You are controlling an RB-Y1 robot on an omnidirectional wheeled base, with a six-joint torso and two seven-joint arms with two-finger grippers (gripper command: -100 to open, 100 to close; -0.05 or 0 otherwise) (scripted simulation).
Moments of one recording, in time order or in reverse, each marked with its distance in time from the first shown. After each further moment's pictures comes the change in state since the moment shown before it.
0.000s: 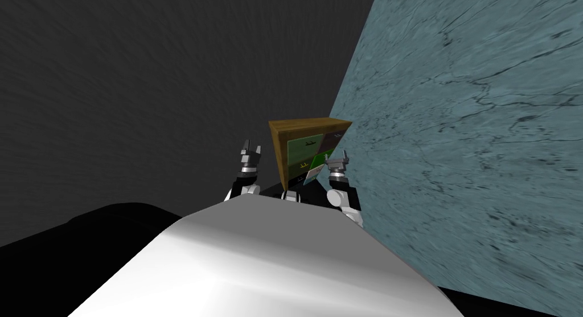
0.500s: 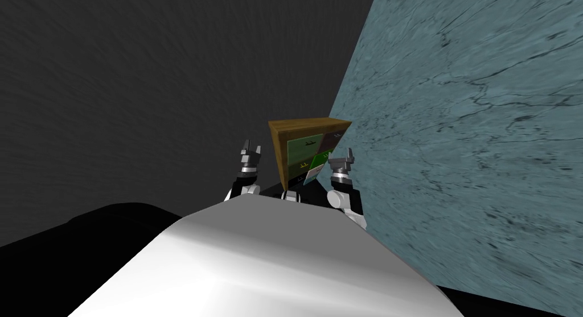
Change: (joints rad) left arm 0.000 0.000 0.000 0.000 0.000 0.000 0.000; right arm 0.025 0.014 -0.006 -0.058 0.136 -0.059 0.036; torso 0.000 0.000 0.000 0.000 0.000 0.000
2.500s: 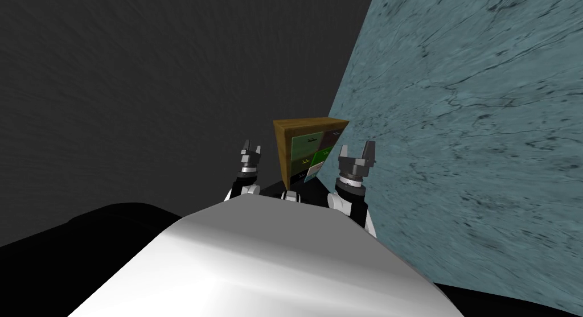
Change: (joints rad) left arm 0.000 0.000 0.000 0.000 0.000 0.000 0.000; right arm 0.095 0.138 -0.017 -0.183 0.534 -0.223 0.130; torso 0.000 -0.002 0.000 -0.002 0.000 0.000
